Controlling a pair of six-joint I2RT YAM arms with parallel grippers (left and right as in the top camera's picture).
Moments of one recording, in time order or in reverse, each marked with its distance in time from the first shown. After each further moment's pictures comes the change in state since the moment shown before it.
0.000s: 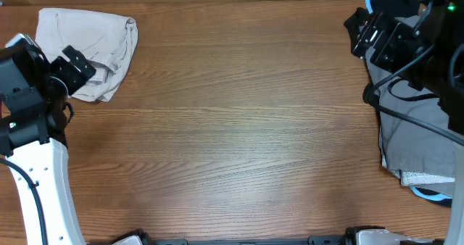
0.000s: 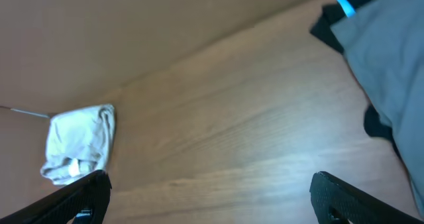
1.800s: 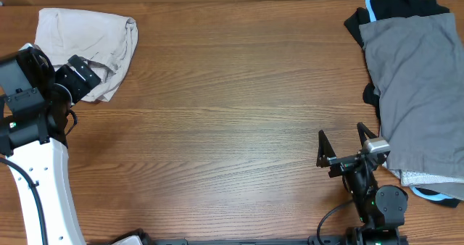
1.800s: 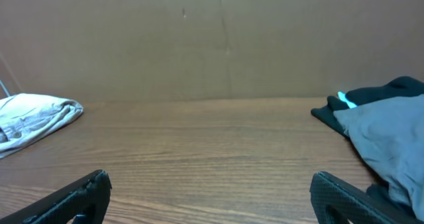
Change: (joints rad) left arm 0.000 0.000 -0.001 -0.094 0.000 0.000; right arm -0.008 -1.300 -2.045 1.460 -0.018 -0.340
